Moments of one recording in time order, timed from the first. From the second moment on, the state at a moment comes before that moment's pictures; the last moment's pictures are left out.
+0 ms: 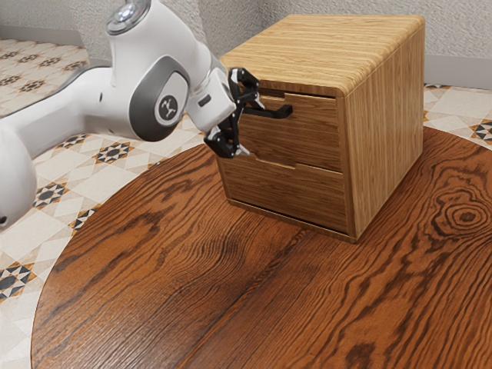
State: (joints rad) arm -0.34 0.16 0.42 -1.53 -0.10 2.28 1.55
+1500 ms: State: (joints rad) arm -0.35 -0.32 0.41 -2.00 -0.03 2.28 1.54
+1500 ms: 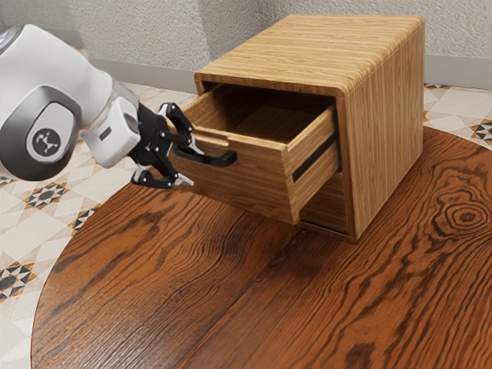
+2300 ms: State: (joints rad) arm -0.26 -0.58 0.31 -2.22 0.03 2.24 1.49
